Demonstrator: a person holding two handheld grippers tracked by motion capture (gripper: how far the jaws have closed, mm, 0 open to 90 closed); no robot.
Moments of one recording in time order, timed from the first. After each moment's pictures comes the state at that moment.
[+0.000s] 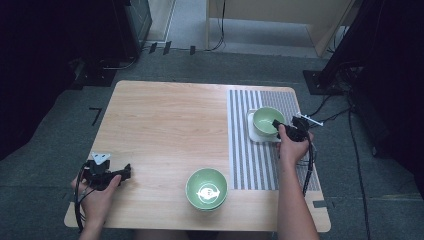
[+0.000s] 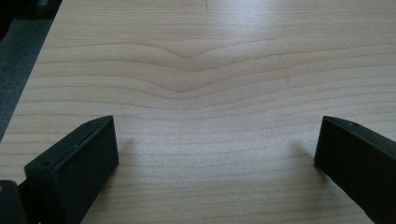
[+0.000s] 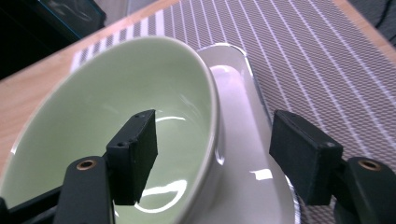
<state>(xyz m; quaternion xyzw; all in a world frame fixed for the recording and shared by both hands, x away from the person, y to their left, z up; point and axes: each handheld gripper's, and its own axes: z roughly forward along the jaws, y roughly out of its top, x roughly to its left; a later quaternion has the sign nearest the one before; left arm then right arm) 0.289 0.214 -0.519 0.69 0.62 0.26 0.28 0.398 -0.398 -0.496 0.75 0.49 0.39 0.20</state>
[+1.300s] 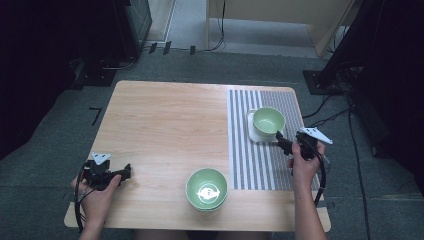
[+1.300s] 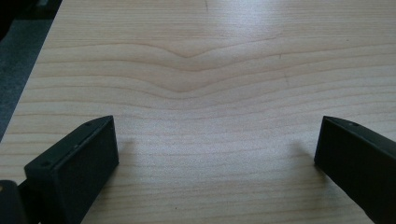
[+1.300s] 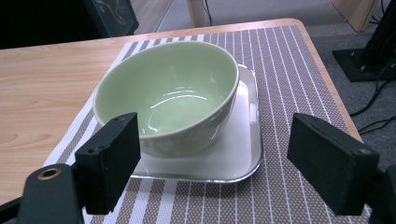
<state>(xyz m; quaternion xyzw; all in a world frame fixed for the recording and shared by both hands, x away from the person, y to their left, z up) 0.289 0.214 -0.519 0.69 0.62 0.26 0.28 0.320 -0.393 -0.471 0.63 0.58 0.42 0.29</state>
